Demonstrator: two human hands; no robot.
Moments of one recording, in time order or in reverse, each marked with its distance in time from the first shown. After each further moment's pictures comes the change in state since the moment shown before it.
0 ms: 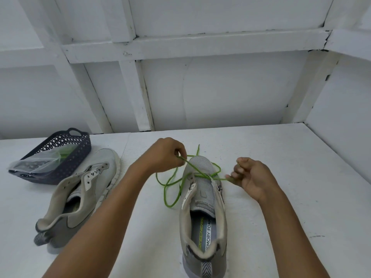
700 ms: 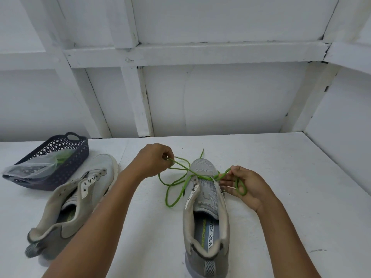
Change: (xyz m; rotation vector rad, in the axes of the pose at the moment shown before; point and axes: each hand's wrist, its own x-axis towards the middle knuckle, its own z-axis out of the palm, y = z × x) left_hand 0.014 -0.042 0.005 0.032 0.103 -0.074; right_hand 0.015 0.005 0.000 -0.167 -0.123 0.054
